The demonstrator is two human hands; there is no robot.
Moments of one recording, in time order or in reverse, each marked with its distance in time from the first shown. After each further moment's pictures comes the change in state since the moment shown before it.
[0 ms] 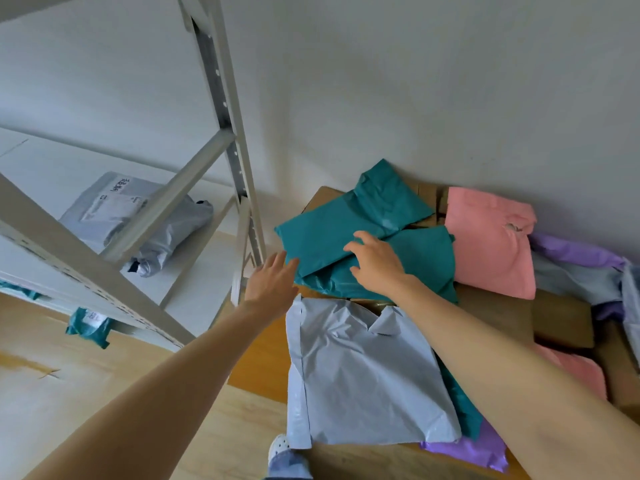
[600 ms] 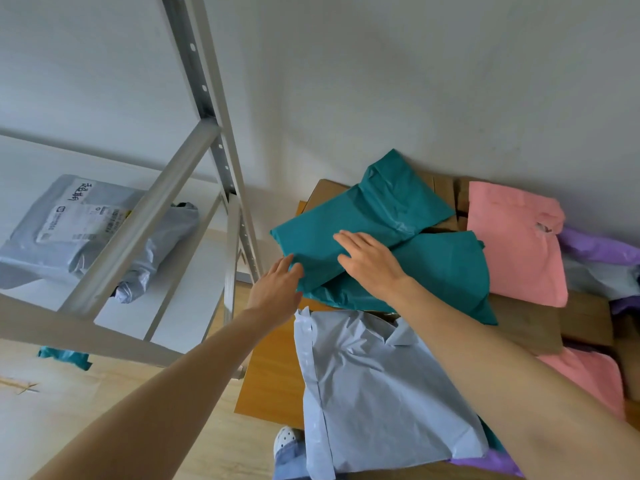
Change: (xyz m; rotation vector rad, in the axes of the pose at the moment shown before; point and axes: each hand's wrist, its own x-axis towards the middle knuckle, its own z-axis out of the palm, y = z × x) left_hand 0.054 -0.039 0.031 -0.120 -0.113 0.124; right_hand 0.054 -0.009 0.029 -0.445 0.114 -0.368
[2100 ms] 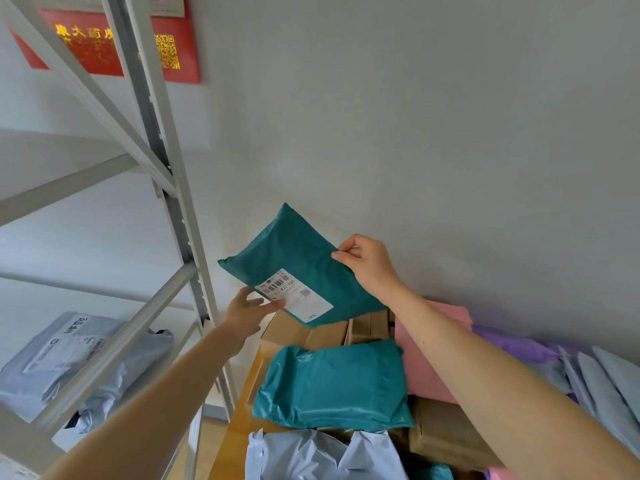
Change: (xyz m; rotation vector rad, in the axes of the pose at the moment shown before) left_hand 0.047 0.081 -0.148 -1.342 0.216 -0.408; right_hand -0.023 0.130 -0.167 1.295 0.591 0.576
